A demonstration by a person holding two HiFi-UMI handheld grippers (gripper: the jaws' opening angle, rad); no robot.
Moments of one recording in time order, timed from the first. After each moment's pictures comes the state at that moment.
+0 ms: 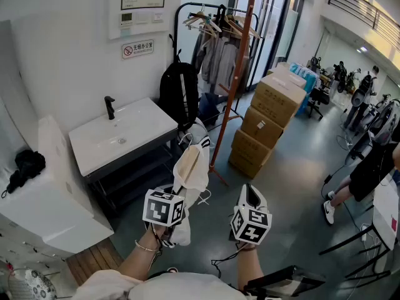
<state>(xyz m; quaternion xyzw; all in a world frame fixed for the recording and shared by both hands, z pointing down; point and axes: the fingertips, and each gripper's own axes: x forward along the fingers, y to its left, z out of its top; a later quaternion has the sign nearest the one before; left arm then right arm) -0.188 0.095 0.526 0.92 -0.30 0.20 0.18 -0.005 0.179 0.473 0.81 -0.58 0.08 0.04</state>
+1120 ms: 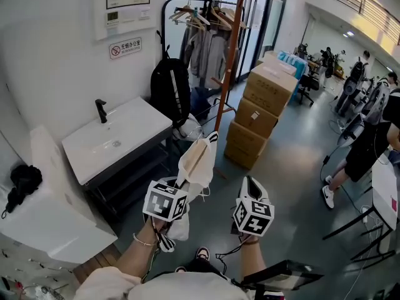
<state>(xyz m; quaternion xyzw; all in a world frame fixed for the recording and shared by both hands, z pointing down) -0.191 0.075 0.519 0.94 -0.24 0.23 0.13 -0.019 0.162 0.483 0.83 -0.56 0.10 0.02</state>
